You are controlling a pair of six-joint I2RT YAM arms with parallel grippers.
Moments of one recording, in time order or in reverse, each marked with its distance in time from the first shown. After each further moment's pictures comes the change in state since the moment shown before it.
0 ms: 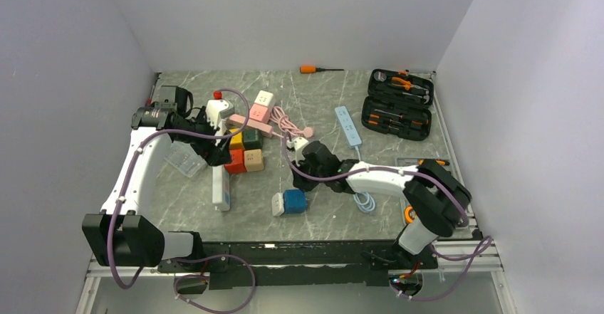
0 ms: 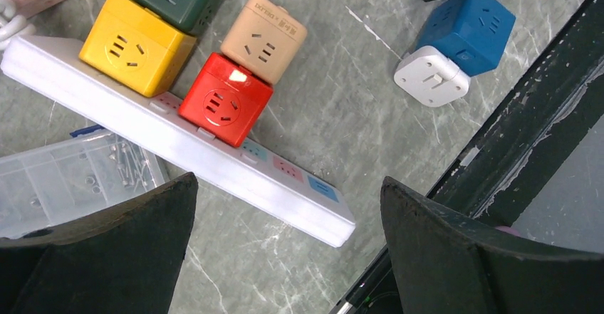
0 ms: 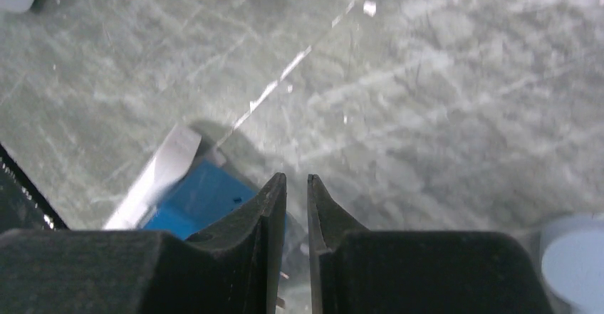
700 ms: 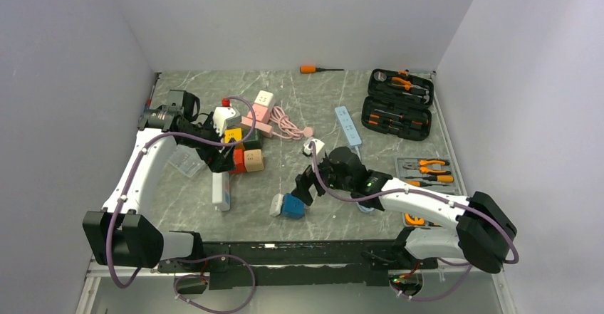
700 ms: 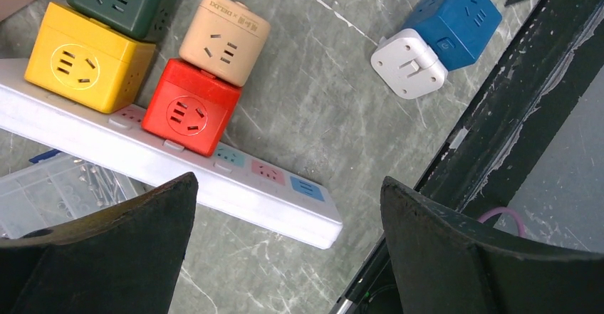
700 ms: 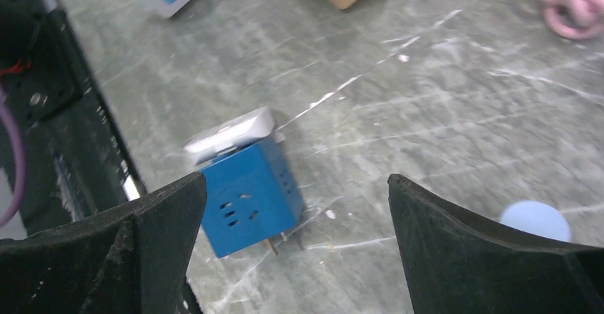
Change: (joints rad) left arm -0.045 0.000 -0.040 -0.021 0.035 0.063; right arm -0.009 -0.409 -0.215 0.081 -0.063 -0.084
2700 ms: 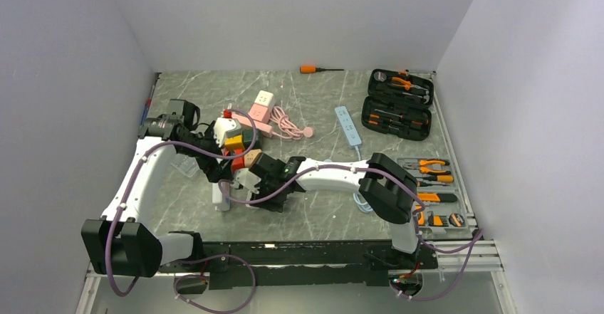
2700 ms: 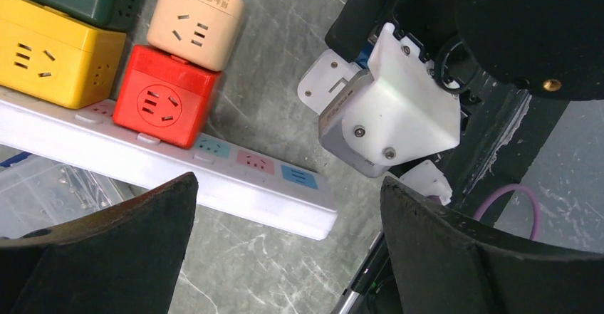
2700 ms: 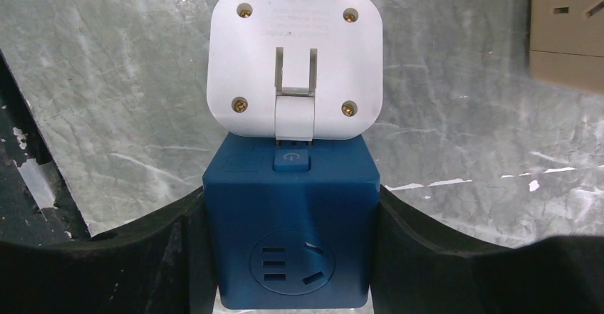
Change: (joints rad) left arm 0.003 -0.053 -0.086 -0.015 0.009 0.090; right arm 0.261 0.736 0.709 -0.586 0.067 -0.435
